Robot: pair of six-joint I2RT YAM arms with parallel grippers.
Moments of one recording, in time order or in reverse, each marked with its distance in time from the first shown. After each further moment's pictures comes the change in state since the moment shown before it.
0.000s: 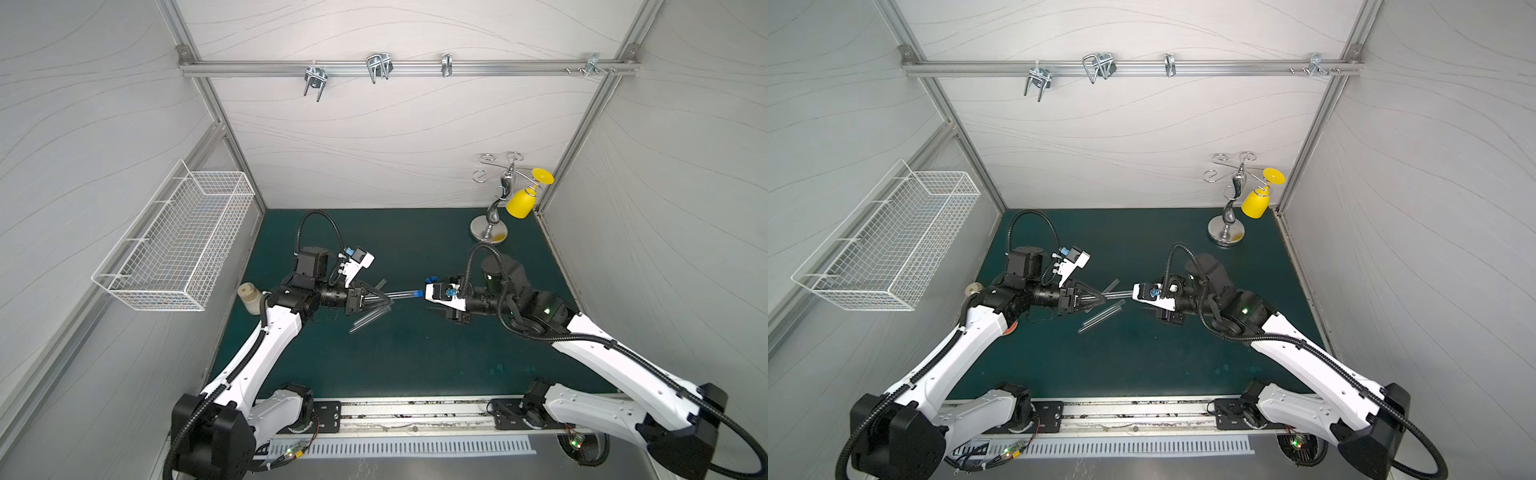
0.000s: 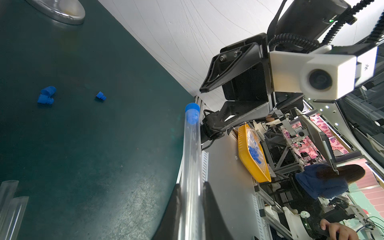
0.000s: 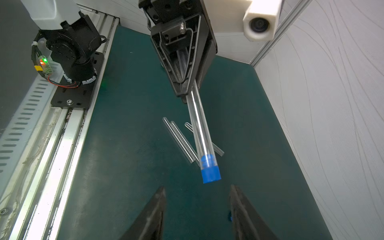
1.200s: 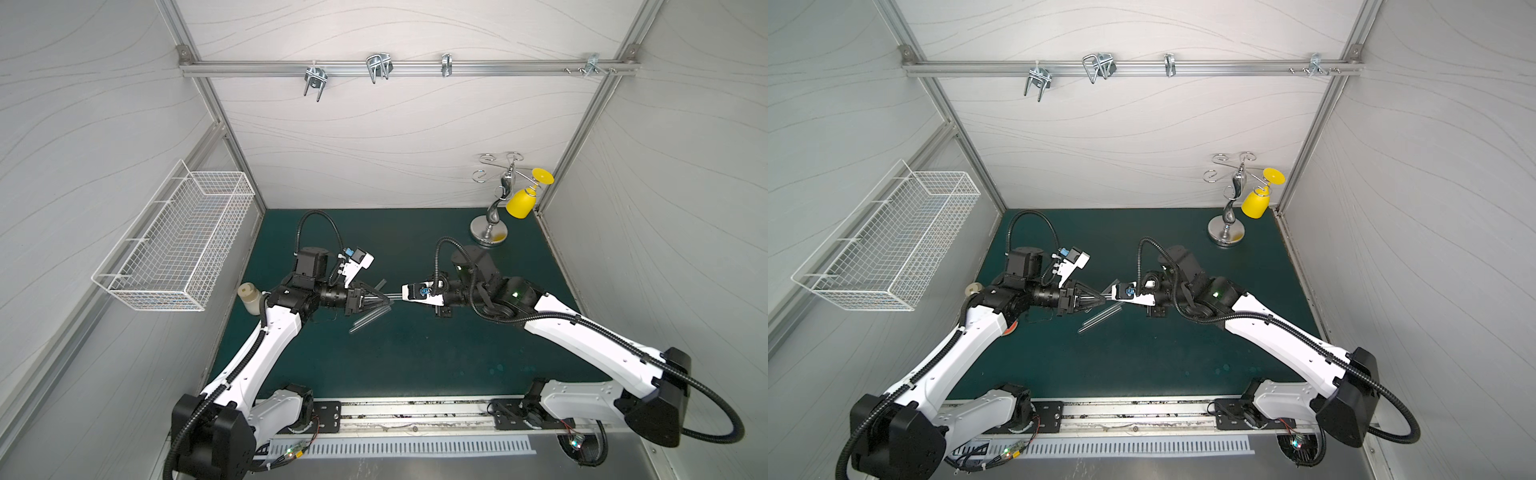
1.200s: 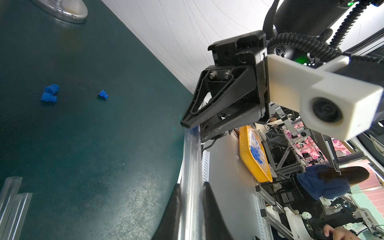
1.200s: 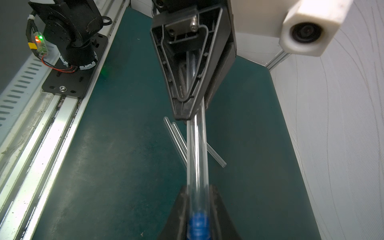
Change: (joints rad) left arm -0.002 -0.001 0.000 -0.012 -0.006 0.011; right arm 0.048 0.187 0.105 0.003 0.015 -0.085
